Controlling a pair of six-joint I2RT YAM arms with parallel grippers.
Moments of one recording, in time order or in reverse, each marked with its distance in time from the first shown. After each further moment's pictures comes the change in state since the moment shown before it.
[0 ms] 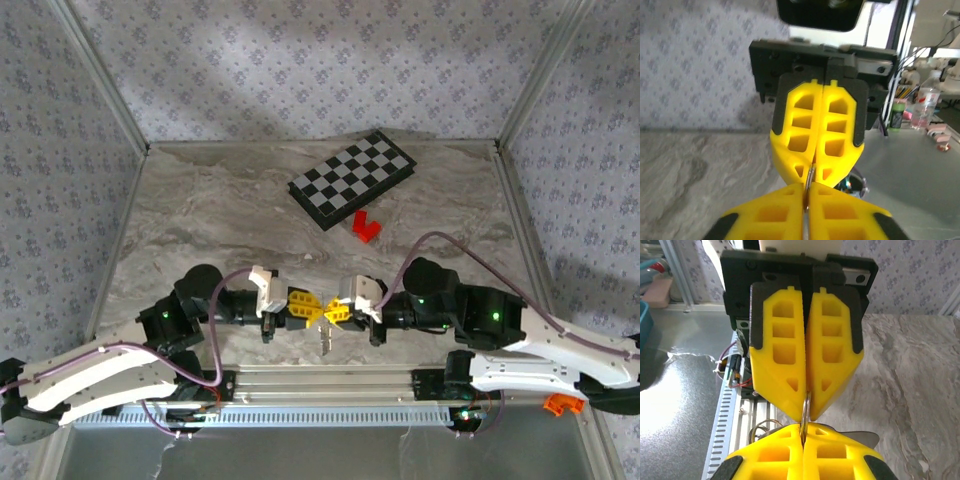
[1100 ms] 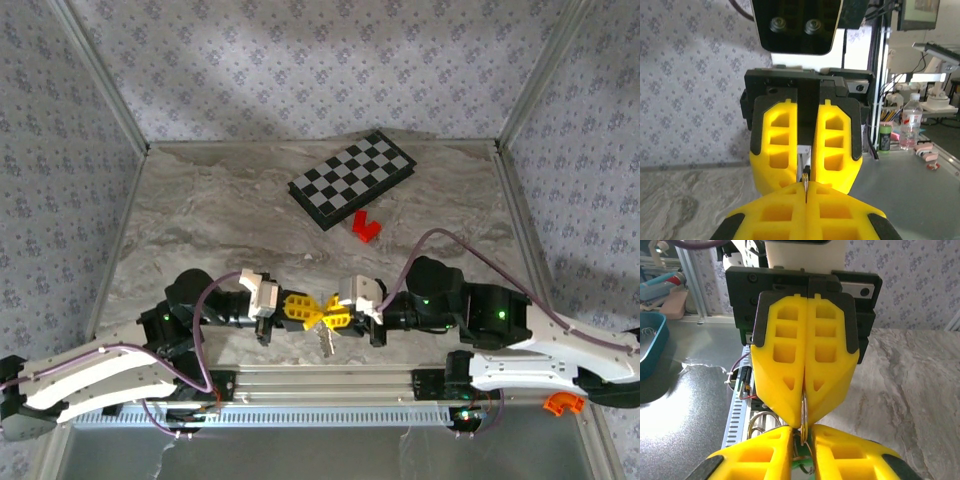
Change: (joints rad) left arm -0.041 -0.006 -0.058 0.244 0.045 -0.043; right arm 0.045 0.011 0.063 0.002 -0.006 0.015
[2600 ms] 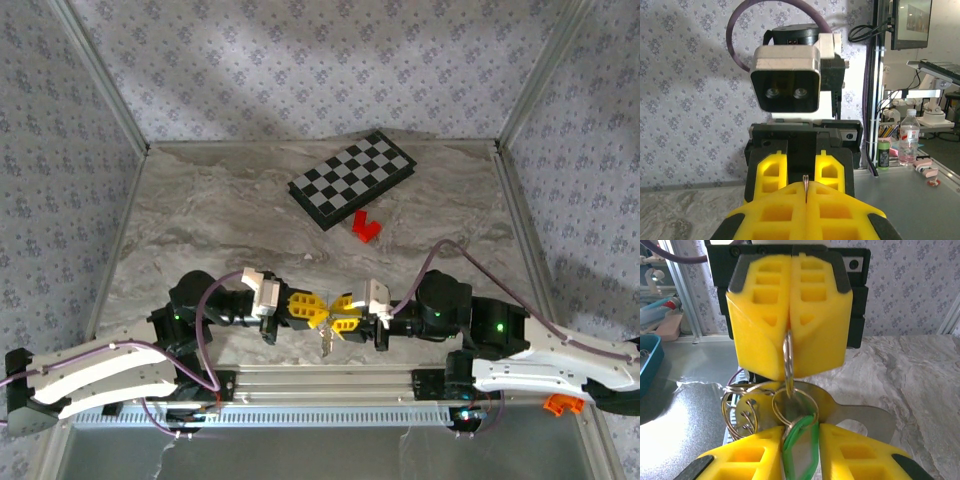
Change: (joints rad) left arm -0.012 0.031 -0.018 0.133 -0.005 -0.029; right arm -0.010 -0.133 -0.220 0.189 0.024 0.074
